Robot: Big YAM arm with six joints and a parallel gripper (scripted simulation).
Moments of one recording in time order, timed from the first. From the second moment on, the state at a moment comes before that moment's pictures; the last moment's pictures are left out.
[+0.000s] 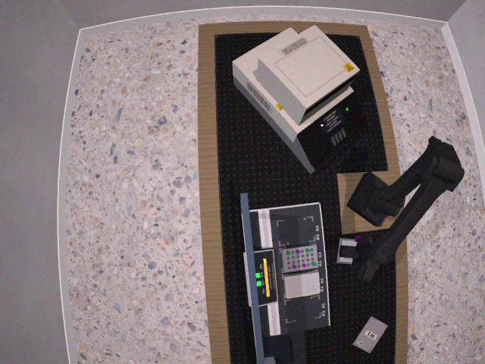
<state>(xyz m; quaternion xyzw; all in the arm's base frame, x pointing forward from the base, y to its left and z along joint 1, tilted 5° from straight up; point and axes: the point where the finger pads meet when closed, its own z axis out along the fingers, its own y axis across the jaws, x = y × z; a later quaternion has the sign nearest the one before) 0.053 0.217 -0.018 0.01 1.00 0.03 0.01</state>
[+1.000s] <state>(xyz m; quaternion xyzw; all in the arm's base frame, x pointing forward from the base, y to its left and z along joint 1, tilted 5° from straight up) 0.053 0.217 -0.024 0.01 1.00 0.04 0.02</state>
